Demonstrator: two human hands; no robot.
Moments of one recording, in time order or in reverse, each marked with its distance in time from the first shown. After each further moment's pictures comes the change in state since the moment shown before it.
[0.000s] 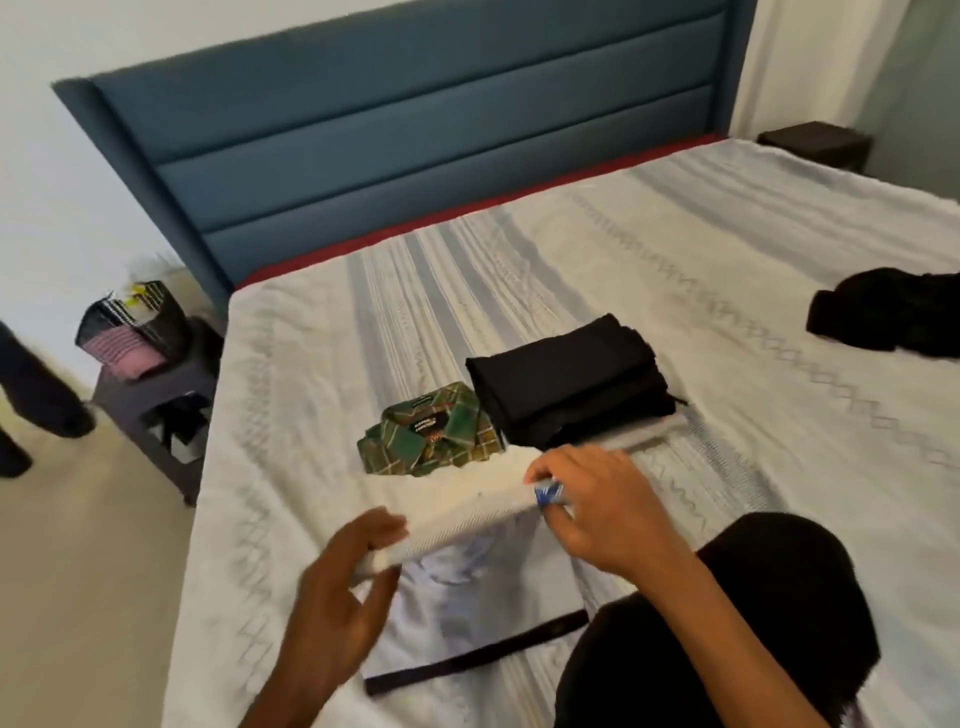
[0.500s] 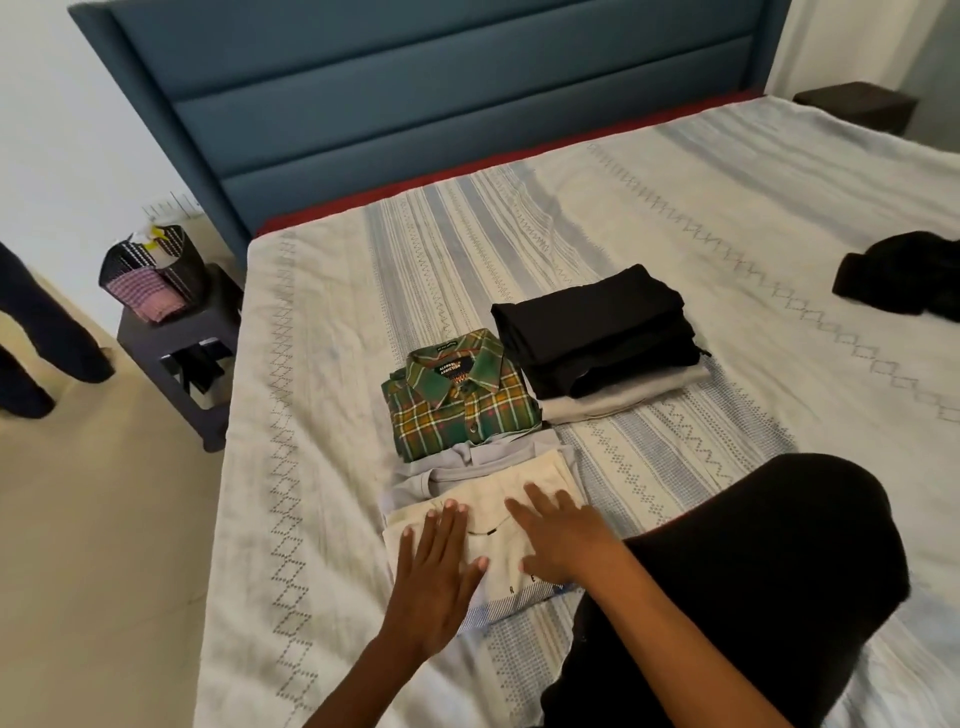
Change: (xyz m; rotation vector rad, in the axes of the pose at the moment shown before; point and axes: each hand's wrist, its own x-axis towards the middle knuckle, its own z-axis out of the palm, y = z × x) left_hand -0.080 -0.108 0.082 0.609 -0.426 -0.040; right_hand -0.036 -0.057 0.092 -0.180 -1.007 0.251
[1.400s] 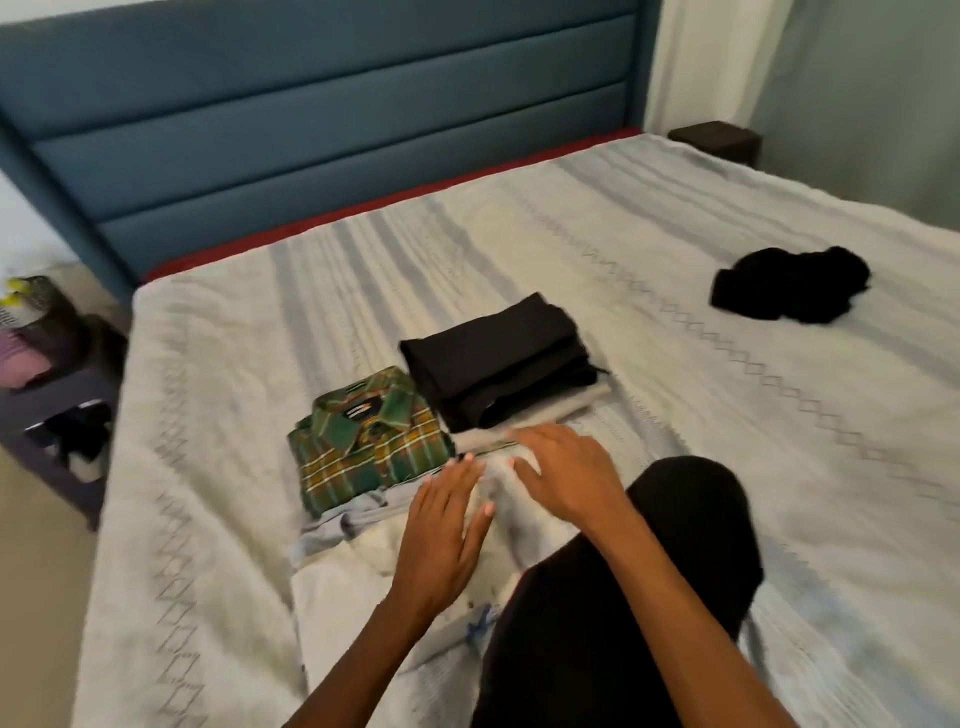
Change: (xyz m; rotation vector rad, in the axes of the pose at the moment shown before) left_hand 0.099 0.114 -0.040 -0.357 0.186 0.238; right_hand -0.039 0.104 -0.058 0.237 0.695 0.130
